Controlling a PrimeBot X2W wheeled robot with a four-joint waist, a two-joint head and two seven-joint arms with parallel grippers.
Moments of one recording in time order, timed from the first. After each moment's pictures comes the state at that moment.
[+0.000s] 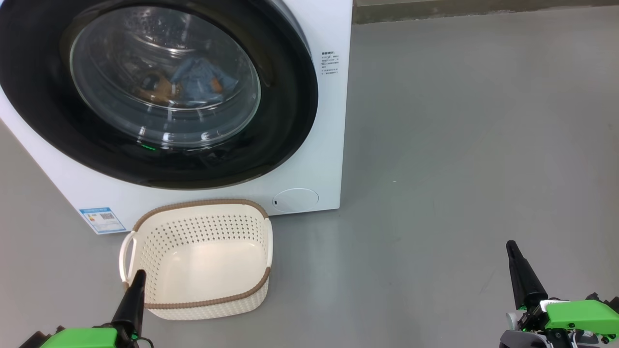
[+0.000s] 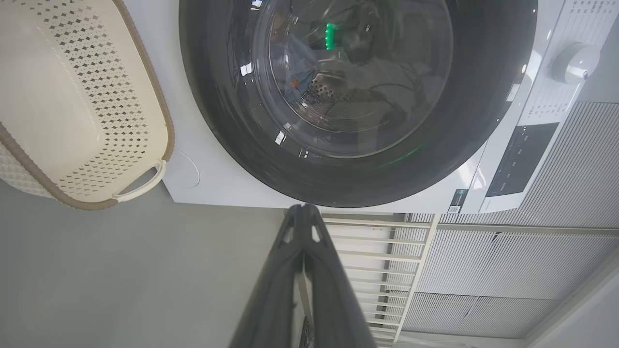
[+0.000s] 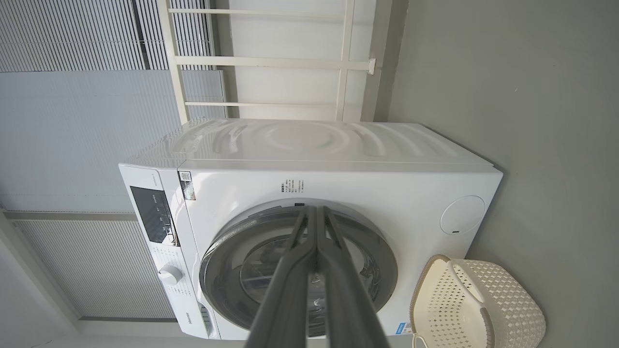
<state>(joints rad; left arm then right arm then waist) -0.07 0.03 0.09 0.26 -1.60 -0.12 0.11 -0.08 -0.05 -0.13 0.27 1.61 0.13 0.11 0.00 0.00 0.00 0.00</state>
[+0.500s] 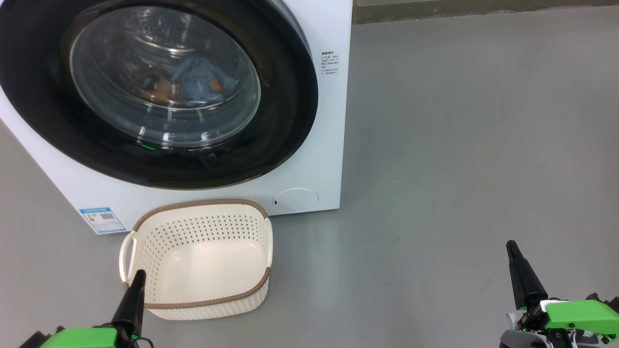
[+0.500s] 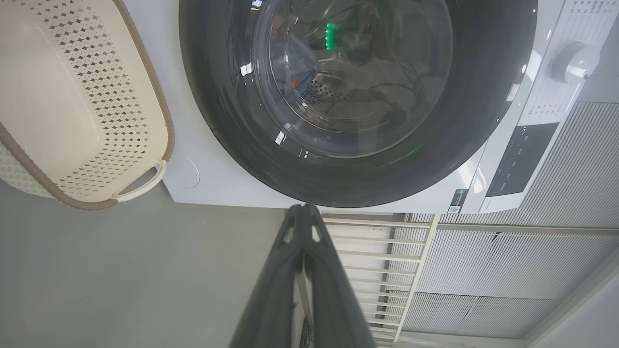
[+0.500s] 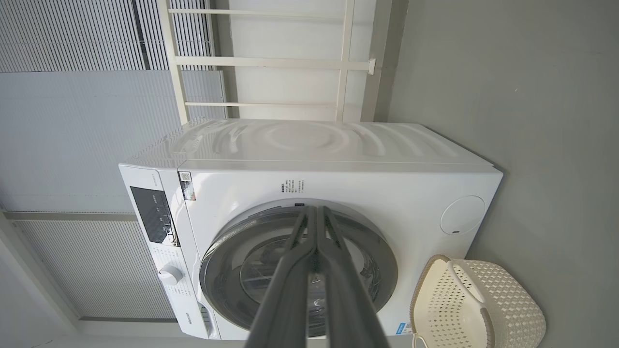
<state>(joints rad) -0.07 0.03 0.09 0.26 -1.60 -0.12 0.11 -0.08 -0.05 -0.14 0.27 1.61 0.13 0.11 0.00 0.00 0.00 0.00</state>
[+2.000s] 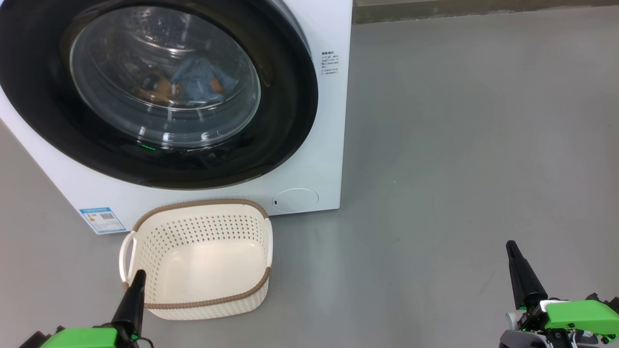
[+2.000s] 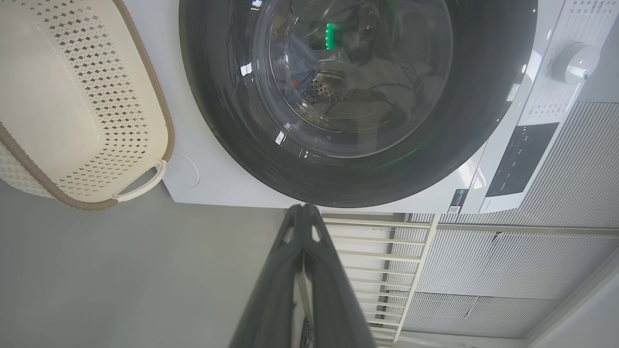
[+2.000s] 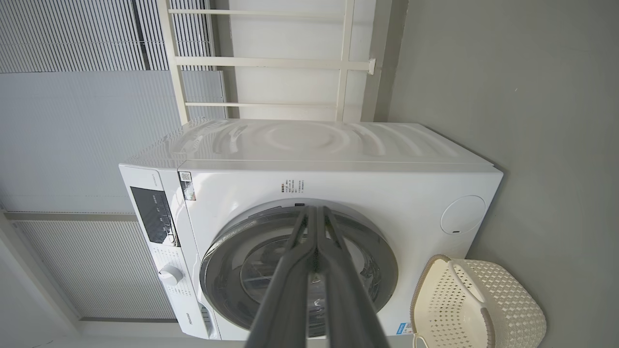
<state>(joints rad) -0.07 0.03 0.09 0.26 -1.60 -0.12 0.11 -0.08 -0.05 -0.14 0.27 1.61 0.13 0.11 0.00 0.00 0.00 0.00</state>
